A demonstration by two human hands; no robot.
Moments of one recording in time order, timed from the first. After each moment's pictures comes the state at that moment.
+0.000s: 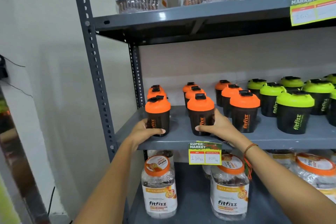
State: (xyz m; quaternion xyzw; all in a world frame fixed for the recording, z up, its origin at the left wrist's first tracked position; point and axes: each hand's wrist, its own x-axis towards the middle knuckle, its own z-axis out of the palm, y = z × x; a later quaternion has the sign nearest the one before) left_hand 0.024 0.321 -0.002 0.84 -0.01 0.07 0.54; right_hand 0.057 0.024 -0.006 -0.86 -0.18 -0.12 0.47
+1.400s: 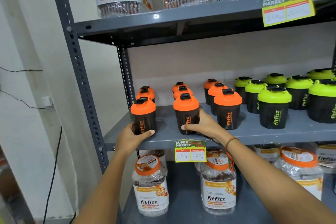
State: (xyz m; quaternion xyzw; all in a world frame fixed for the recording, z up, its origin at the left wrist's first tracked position) left_hand 0.009 0.305 -0.026 0.86 0.05 0.24 0.45; right_hand 0.069 0.017 -0.009 -0.83 -0.22 -0.09 0.50
